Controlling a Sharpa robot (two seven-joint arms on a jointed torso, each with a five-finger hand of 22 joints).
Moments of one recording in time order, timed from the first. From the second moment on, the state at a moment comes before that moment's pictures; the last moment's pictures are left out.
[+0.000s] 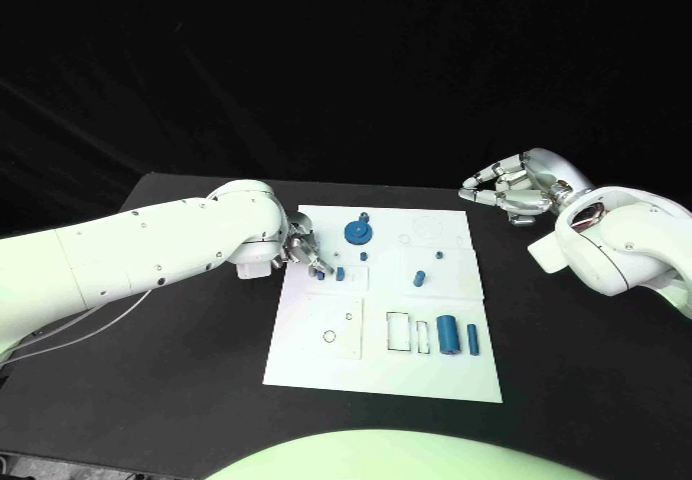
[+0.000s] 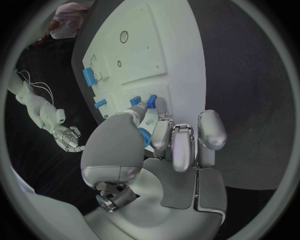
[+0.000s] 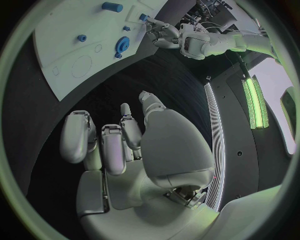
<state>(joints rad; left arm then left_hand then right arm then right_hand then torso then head) 1.25 -0.70 -0.06 1.39 -1.08 0.23 -0.63 1.08 -0.16 0.34 0.26 0.05 1.05 0.01 0.53 0.71 1.41 -0.06 1.28 1.18 1.47 -0.10 1.47 1.31 0.11 1.29 0.02 1.37 1.10 1.34 -0.97 -0.13 1.62 -0.77 -0.48 -0.04 1.32 -0.08 0.05 0.17 0.41 0.98 0.13 0.22 0.19 1.32 0.05 1.31 1.25 1.47 -0.02 1.45 1.31 0.07 1.39 0.09 1.21 1.31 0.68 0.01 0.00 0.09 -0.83</state>
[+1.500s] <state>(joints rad) 1.21 -0.66 -0.06 1.38 -1.20 -0.23 -0.12 1.50 -0.21 0.37 0.16 0.05 0.80 0.15 0.34 0.41 0.84 0.09 0.55 0.38 1.29 0.02 1.17 0.86 0.16 0.98 0.11 1.01 0.57 1.33 -0.97 -0.13 1.61 -0.77 -0.48 -0.04 1.32 -0.08 0.05 0.17 0.42 0.98 0.13 0.22 0.19 1.32 0.05 1.31 1.25 1.47 -0.02 1.45 1.31 0.07 1.39 0.09 1.21 1.31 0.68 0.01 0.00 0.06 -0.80</state>
